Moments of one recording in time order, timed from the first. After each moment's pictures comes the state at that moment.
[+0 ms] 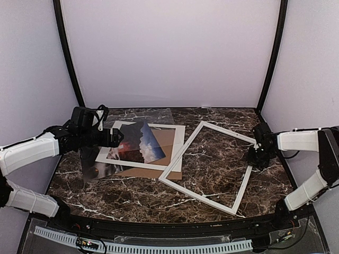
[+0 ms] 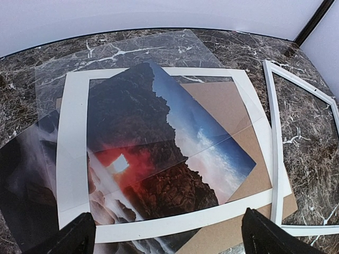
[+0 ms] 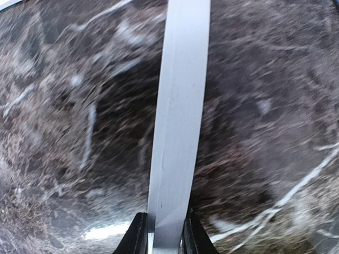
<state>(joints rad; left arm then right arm) -0.46 1.19 0.80 -0.26 -0.04 -0.26 0.21 1.45 0.71 -0.47 0.11 0.61</state>
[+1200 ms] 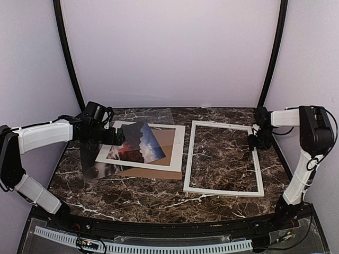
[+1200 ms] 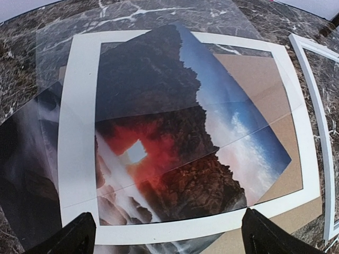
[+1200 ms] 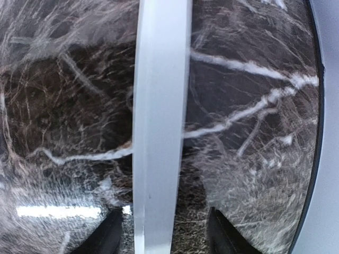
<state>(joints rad) -0.43 1.44 0.98 -0.39 -0.06 -0.28 0.05 1.84 1.16 -0.63 0.16 0.08</state>
